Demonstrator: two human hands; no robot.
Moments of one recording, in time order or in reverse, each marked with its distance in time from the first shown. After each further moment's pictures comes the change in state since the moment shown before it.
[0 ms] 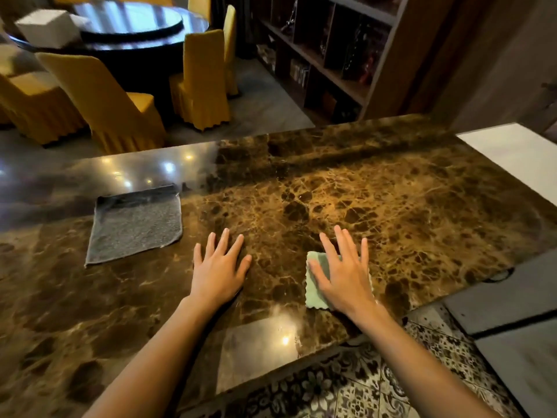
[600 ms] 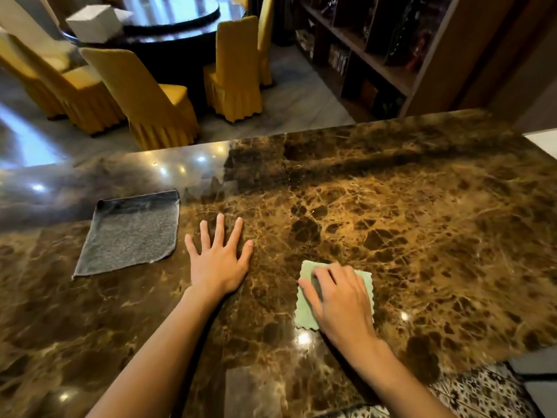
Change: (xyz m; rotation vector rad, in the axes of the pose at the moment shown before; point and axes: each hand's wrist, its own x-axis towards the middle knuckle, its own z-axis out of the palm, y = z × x) left_hand 0.077 0.015 0.006 0.082 0.013 -0.288; right_hand 0.036 -0.001 0.014 0.114 0.184 -0.144
